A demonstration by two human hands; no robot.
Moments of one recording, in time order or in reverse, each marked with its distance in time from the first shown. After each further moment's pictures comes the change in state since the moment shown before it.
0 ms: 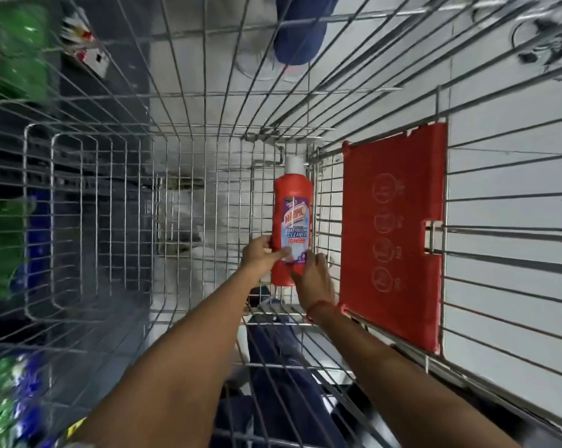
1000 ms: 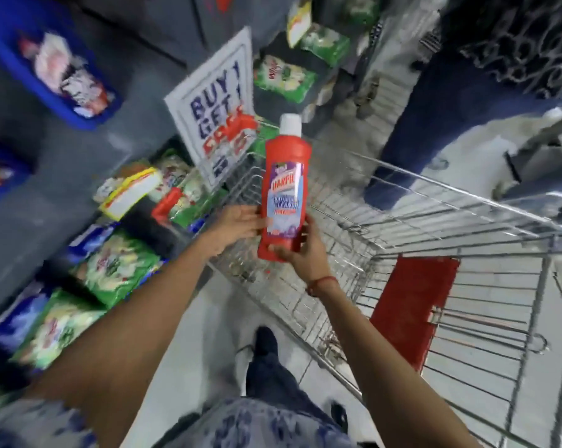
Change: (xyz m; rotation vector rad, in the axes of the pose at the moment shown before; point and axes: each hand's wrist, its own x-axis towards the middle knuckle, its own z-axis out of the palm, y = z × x) left_hand -0.248 0.017 -0.210 -0.589 0.270 0.454; right_hand -0.149 -0.202 -0.073 0.466 -0.287 -0.741
